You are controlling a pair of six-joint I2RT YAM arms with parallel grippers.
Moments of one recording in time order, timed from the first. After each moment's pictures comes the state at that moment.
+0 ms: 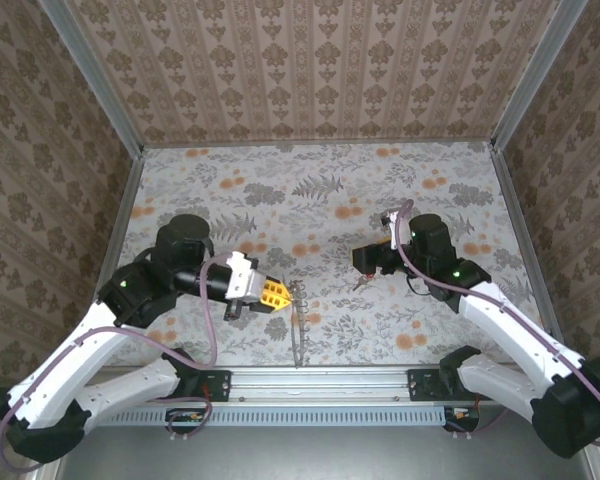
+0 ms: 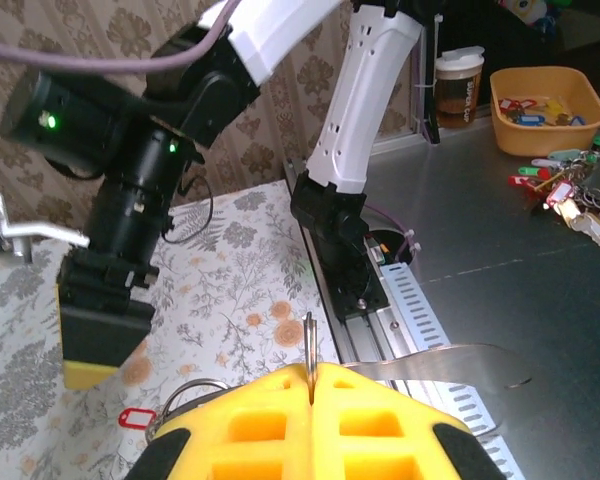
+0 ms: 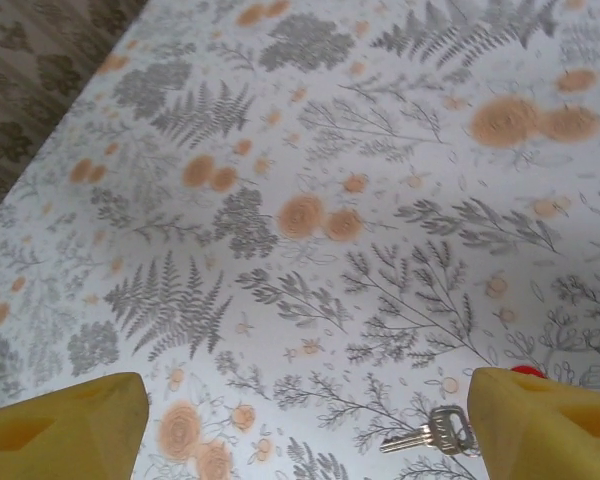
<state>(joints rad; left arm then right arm) -0.81 0.84 1.11 -0.72 0.94 0.55 0.39 1.01 0.69 -0.30 -0.30 0.29</state>
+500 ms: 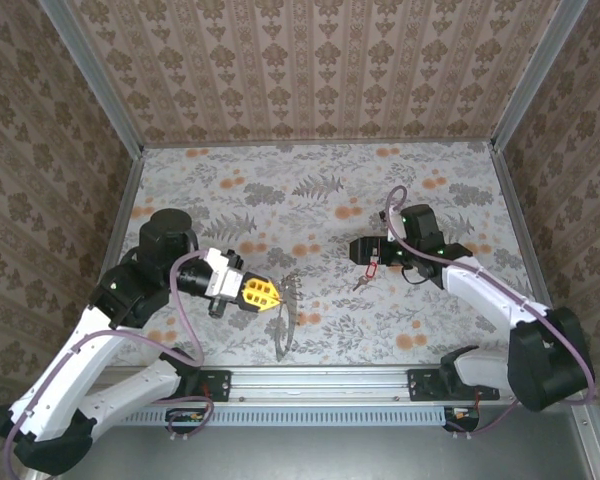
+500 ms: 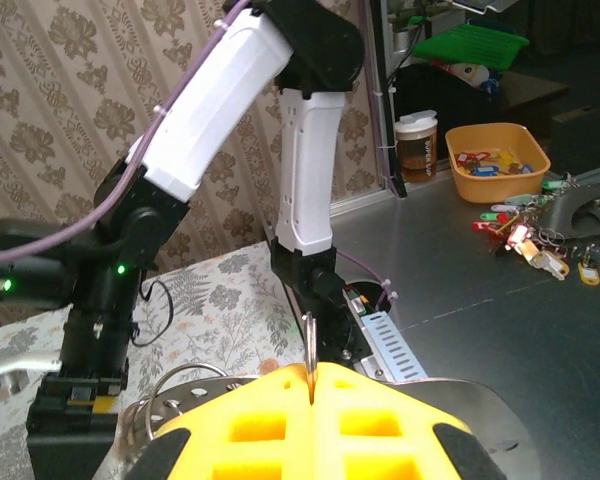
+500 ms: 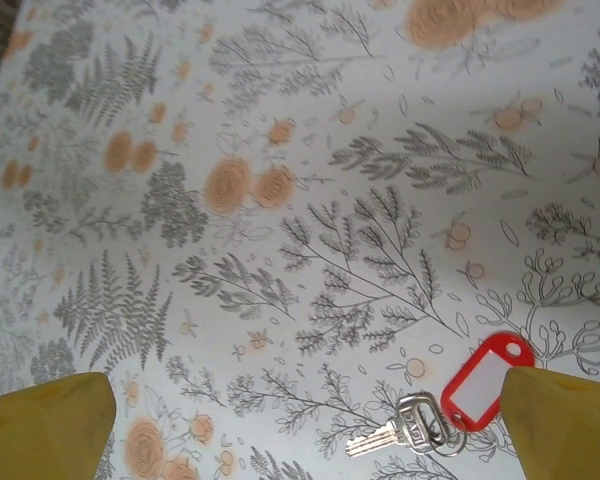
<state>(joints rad) -0.71 0.81 1.11 -0.68 1.17 0.57 0.31 1.26 0.72 -0.26 -0.37 0.36</state>
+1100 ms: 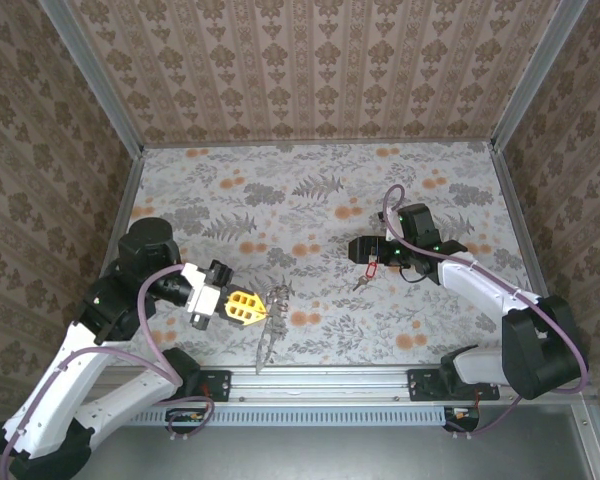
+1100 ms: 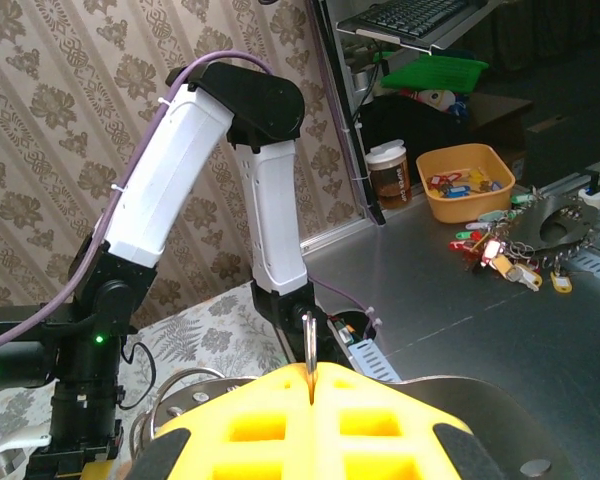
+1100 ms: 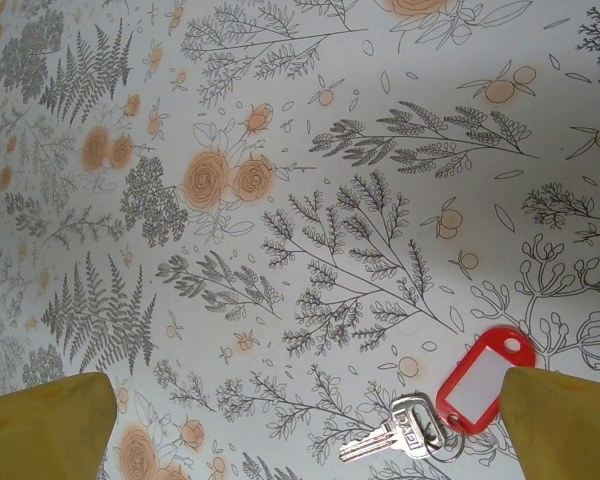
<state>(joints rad) -0.68 0.74 1.11 -0.68 1.27 0.59 0.30 1.31 0.73 -0.25 -0.37 0.39</state>
